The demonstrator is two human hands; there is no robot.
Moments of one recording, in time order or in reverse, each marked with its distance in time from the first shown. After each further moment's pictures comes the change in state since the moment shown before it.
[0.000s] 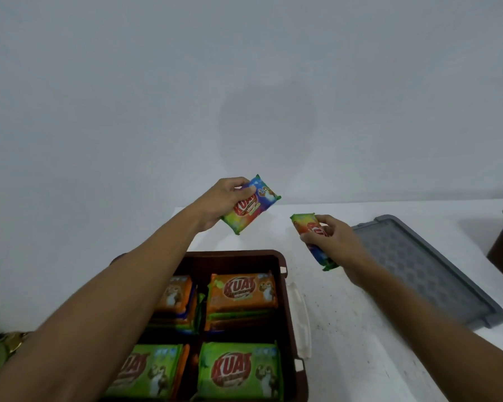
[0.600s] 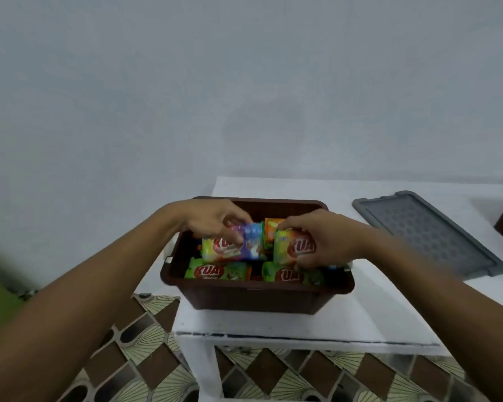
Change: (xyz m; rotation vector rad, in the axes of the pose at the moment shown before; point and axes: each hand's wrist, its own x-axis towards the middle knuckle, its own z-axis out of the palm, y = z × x) left_hand -0.185 -0.033 -0.079 0.684 -0.519 0.063; right_hand -0.135 -0.081 0.075 -0.989 -0.541 -0.566
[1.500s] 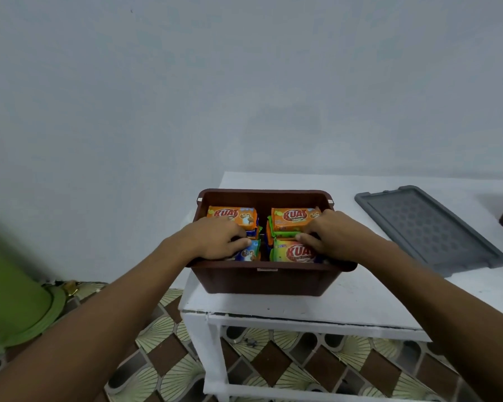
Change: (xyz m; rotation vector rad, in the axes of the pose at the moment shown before) left_hand -0.009 -0.012 0.063 0.603 0.219 -0.061; right_hand -0.011 0.015 0.031 -0.222 0.100 0.055
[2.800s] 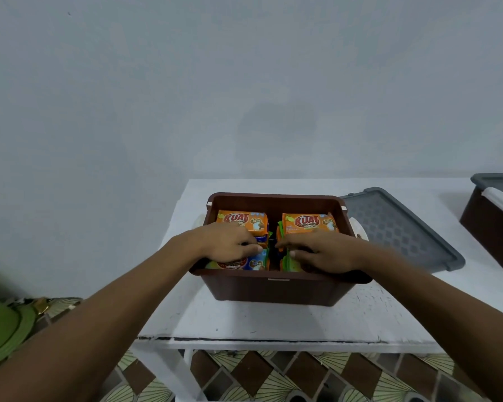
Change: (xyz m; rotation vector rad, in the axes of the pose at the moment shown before) left_hand 0.092 0.080 -0.015 -0.123 -0.191 0.067; right_hand -0.041 0.079 0.000 0.337 -0.241 -0.086
